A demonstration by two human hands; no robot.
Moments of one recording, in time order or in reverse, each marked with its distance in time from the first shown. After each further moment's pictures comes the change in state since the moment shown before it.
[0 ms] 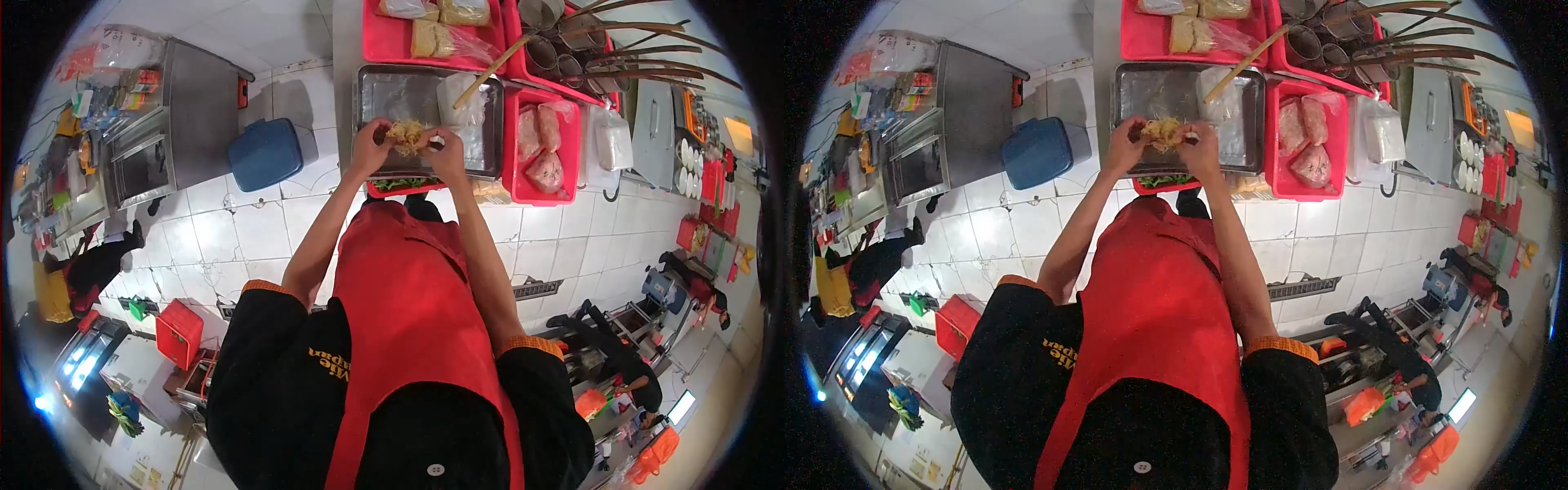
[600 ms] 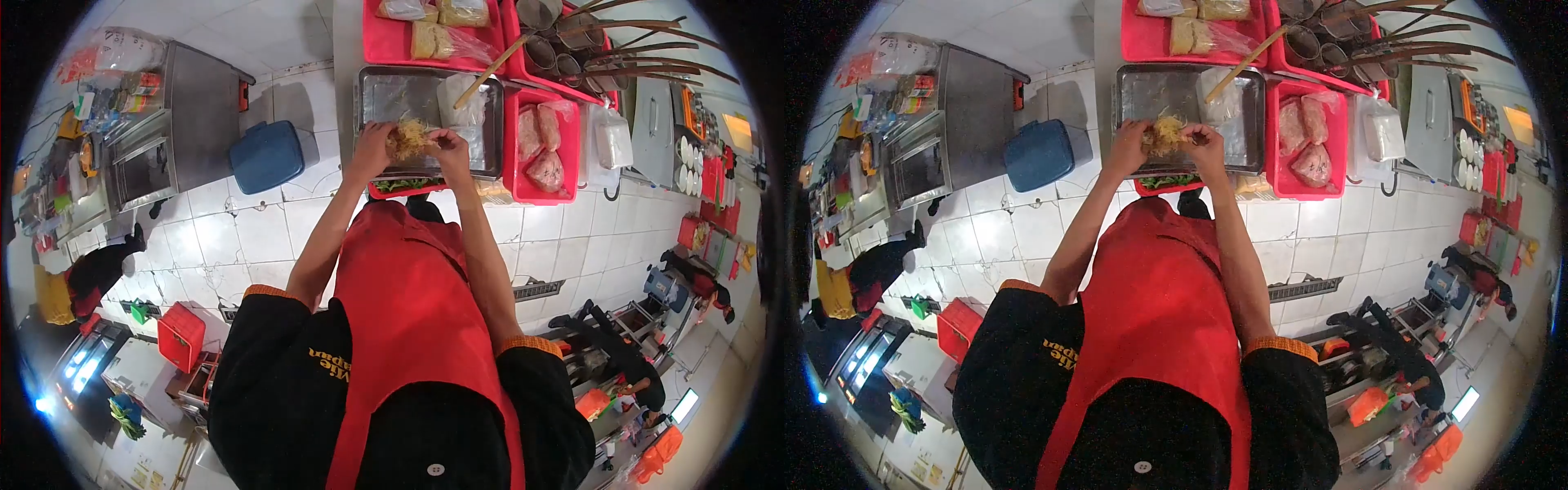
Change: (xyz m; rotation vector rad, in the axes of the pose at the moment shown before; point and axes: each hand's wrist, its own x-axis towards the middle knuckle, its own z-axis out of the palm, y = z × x) left_hand -0.005 0.019 -0.007 0.586 0.009 0.387; right_hand -0.005 0.009 -0.005 0.290 0.020 0.075
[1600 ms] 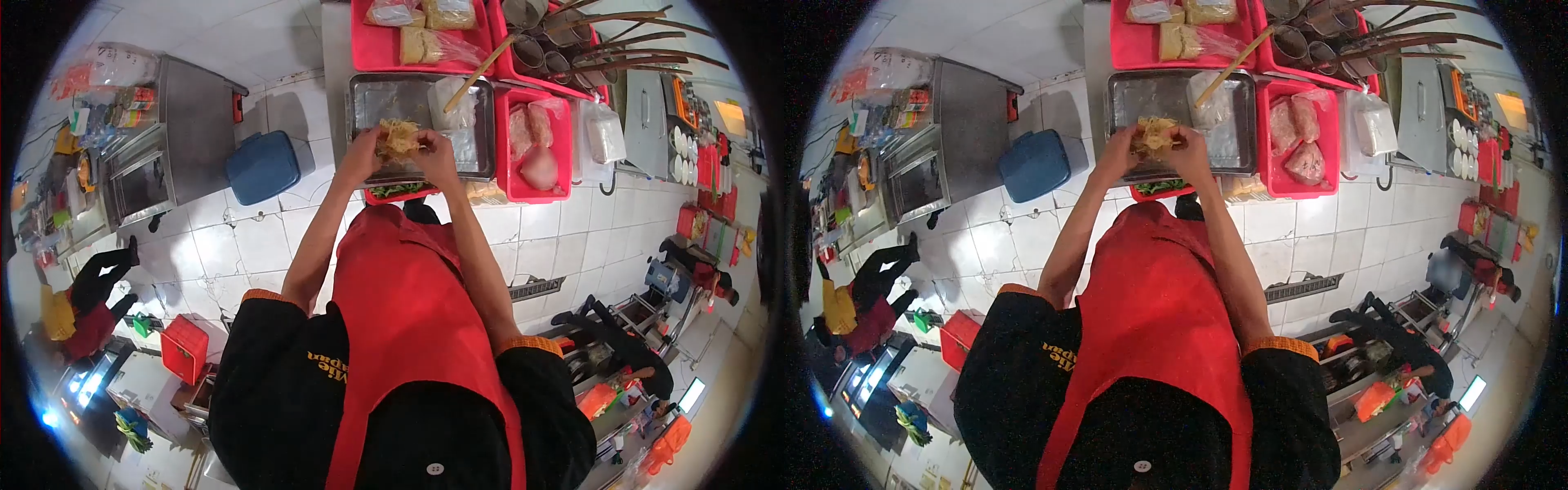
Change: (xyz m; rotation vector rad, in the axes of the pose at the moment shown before) left_hand 0.002 -0.010 -0.004 -0.344 -0.103 -0.177; right_hand -0.002 -0.020 0.020 -0.409 -0.035 -0.028
